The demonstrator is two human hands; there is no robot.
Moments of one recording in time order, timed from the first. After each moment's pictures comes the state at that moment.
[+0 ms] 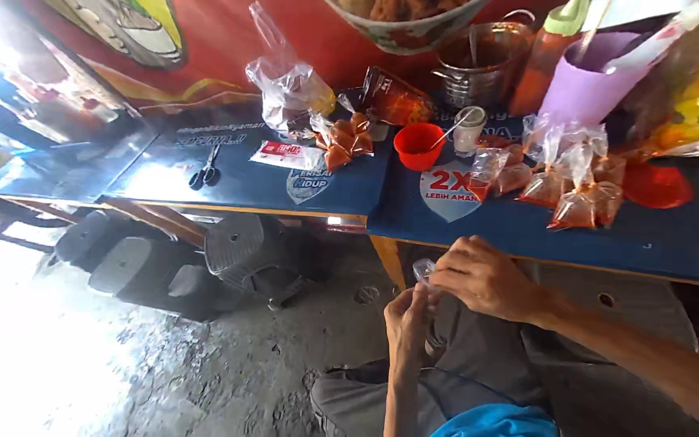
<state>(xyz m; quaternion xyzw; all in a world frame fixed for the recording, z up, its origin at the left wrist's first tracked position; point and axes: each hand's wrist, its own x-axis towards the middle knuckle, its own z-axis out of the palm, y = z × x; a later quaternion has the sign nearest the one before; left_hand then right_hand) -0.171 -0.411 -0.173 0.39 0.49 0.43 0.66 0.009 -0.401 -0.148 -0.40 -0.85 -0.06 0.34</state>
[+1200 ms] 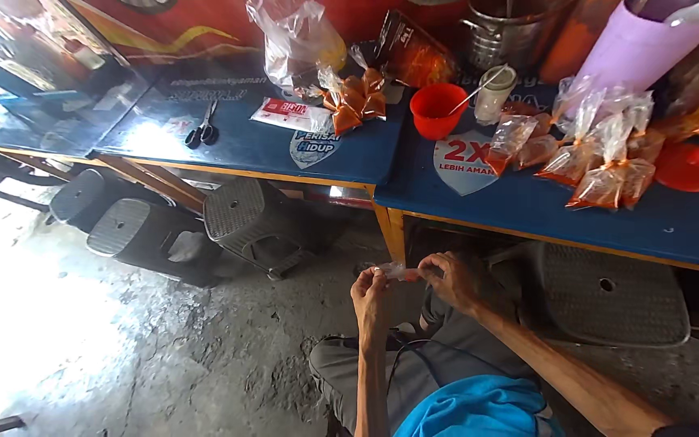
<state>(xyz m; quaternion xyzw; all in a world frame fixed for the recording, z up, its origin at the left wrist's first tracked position) -0.222 -0.393 -0.219 0.32 0.52 0.53 0.59 -0.042 -0.402 -0.284 -0.65 -0.61 0.28 0.37</state>
